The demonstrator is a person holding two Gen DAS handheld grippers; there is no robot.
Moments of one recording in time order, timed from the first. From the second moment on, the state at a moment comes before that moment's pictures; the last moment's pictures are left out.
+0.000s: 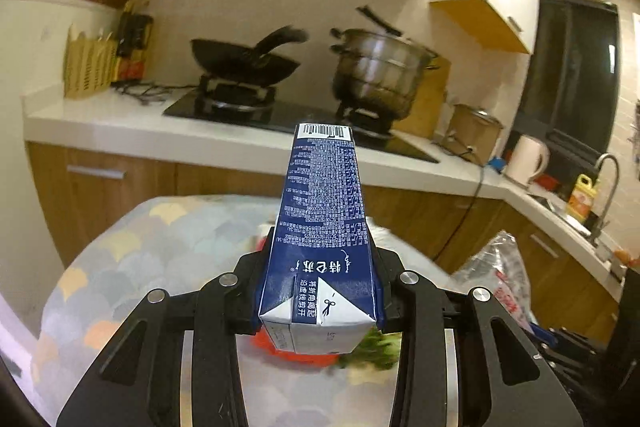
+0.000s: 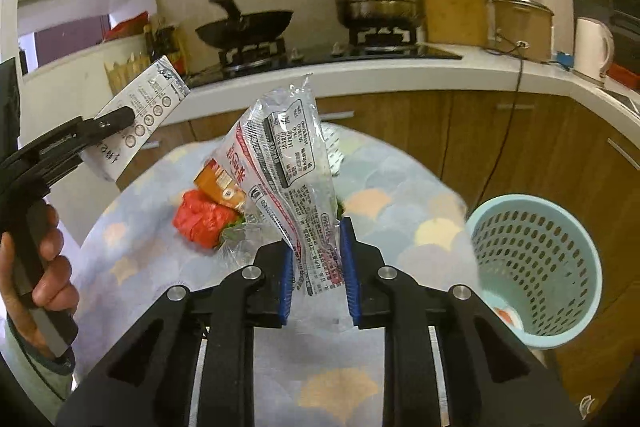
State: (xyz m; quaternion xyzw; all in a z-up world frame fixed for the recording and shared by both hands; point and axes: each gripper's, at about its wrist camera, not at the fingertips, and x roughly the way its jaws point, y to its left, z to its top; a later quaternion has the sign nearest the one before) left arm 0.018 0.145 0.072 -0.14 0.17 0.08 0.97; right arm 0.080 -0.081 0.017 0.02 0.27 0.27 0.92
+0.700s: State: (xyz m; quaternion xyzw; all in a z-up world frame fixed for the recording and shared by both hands) left arm 0.119 -0.035 0.066 -0.08 0.24 -0.12 0.96; right arm 0.131 -0.249 -0.007 0.11 0.29 0.10 0.95
